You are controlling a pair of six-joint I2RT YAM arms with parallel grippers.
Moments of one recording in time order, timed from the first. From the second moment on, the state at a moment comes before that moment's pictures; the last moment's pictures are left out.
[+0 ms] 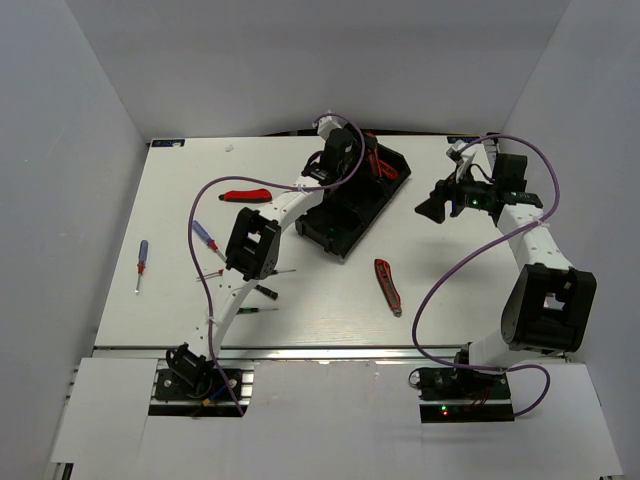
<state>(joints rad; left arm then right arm) -0.60 2.64 2.38 0.07 -0.19 -0.99 -0.11 1.51 1.15 -0.37 -0.96 -0.45</state>
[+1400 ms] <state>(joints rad) -0.37 1.06 0.80 -0.09 -0.26 -0.59 0.53 1.52 0.90 -0.53 -0.21 -0.18</state>
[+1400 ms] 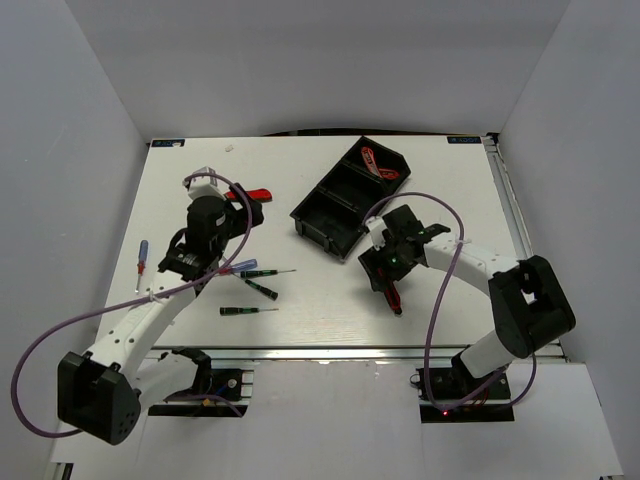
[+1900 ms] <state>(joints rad) -0.37 1.09 0.80 -0.11 -0.28 -0.64 0.57 1.58 0.87 -0.52 -0.08 -0.11</state>
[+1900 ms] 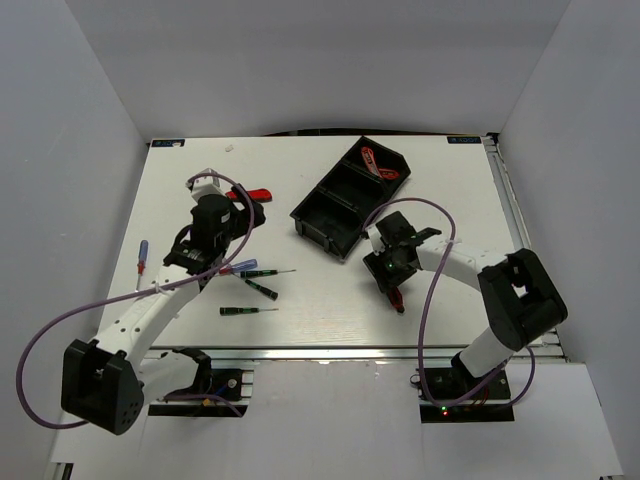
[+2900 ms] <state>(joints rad) -0.36 1.15 0.83 -0.10 -0.26 -0.64 0.48 1.47 1.04 -0.50 -0.36 -0.43</state>
